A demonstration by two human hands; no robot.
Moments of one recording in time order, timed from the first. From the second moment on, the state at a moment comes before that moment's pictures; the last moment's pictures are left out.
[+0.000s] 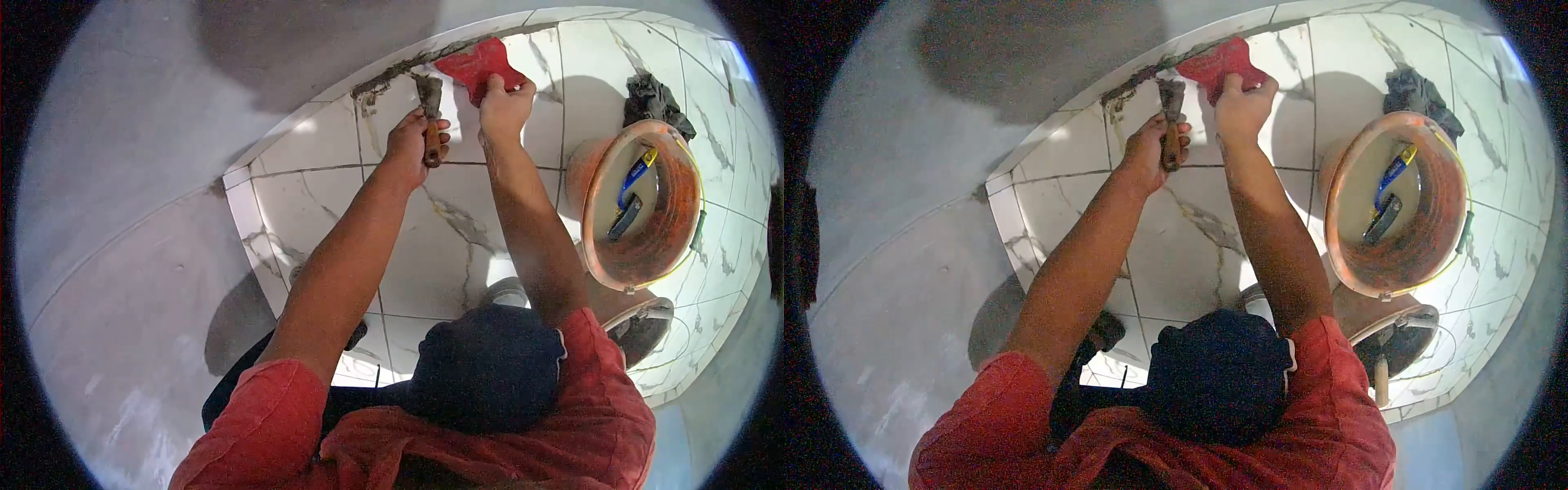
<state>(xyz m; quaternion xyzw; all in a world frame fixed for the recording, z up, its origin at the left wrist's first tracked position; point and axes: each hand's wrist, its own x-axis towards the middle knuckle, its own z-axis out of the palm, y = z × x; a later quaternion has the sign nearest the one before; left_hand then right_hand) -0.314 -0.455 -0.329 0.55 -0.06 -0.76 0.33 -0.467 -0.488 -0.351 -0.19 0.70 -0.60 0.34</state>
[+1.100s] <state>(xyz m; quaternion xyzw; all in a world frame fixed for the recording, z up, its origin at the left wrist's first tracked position) -0.249 -0.360 -0.270 0.65 -0.06 -0.70 0.30 -0.480 -0.493 -0.353 -0.20 0.72 -0.61 0.25</state>
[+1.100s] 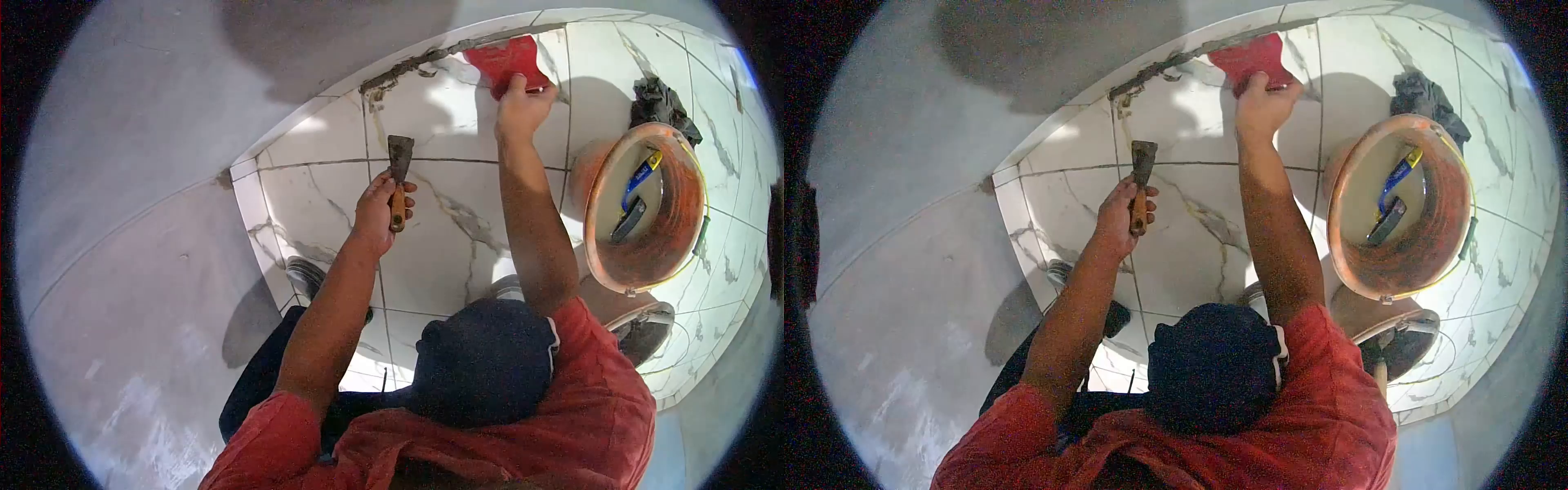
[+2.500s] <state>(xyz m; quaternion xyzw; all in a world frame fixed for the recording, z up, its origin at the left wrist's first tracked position) -0.285 -0.365 -0.246 0.59 -0.28 -0.75 0.05 -0.593 -0.145 -0.008 -0.23 0.85 -0.48 0.02</state>
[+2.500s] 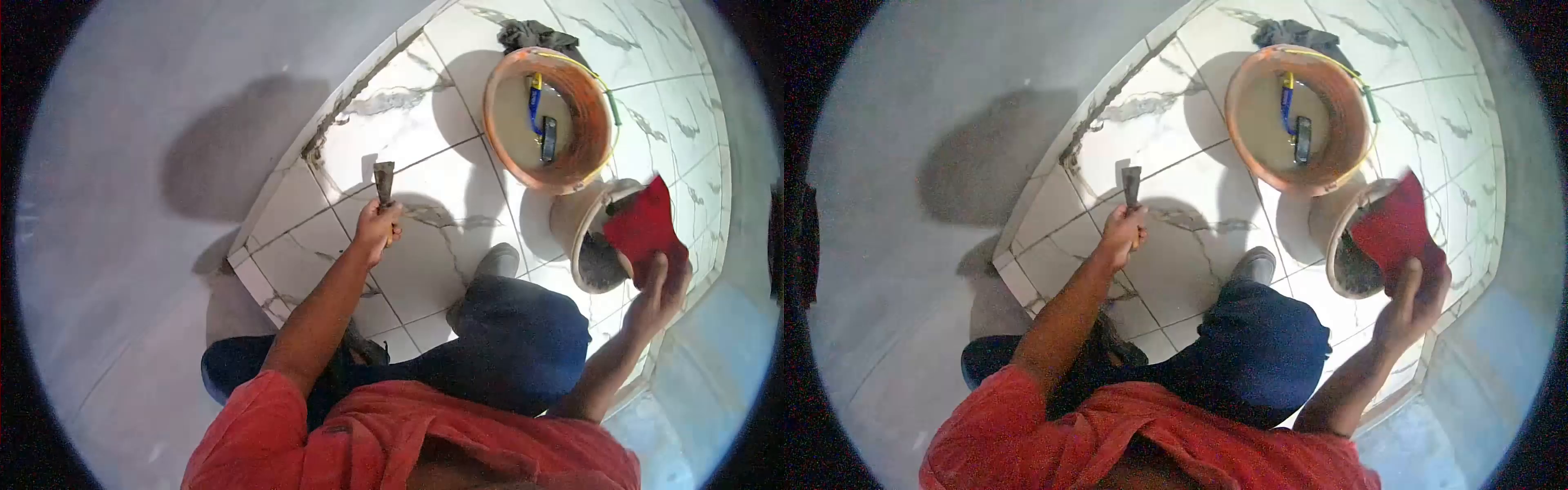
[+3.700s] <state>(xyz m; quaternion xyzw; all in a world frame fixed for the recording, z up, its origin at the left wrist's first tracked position) -0.225 -0.370 -0.089 0.44 -0.27 -0.85 0.12 -0.535 -0.197 0.065 -0.29 0.86 -0.35 0.24</state>
